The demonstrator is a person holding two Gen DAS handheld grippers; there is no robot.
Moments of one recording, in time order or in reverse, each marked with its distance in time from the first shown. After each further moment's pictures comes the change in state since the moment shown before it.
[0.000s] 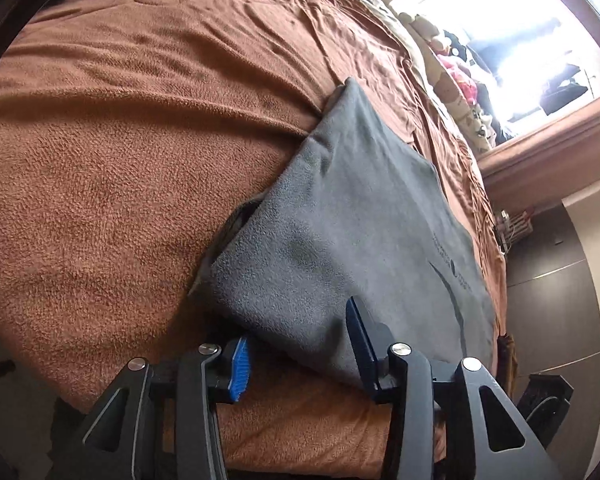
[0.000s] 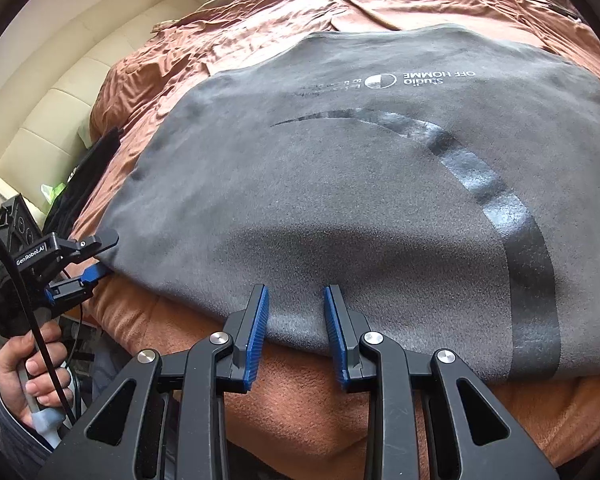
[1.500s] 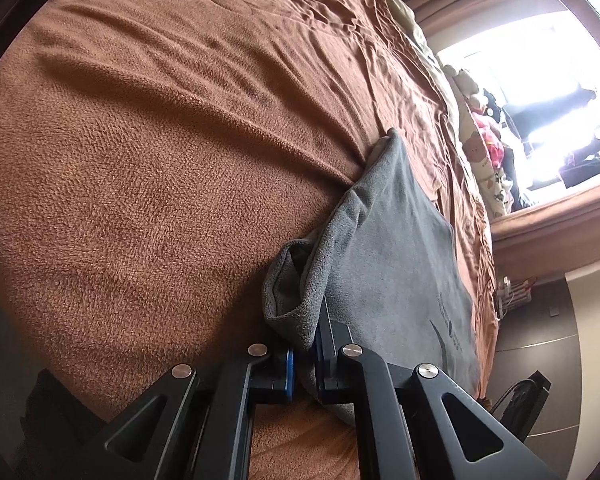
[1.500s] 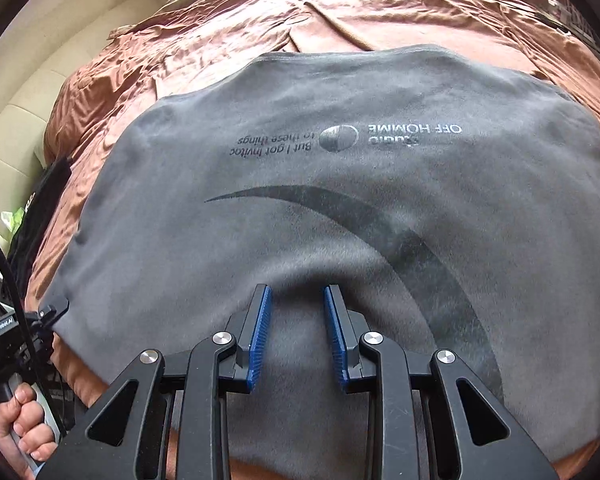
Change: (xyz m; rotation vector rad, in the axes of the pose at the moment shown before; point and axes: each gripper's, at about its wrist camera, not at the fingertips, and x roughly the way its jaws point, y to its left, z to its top) left arm -0.008 0.017 -0.001 -0.214 -0.103 0.013; right arm 0.029 -0.011 0.069 0.050 0.026 -0.120
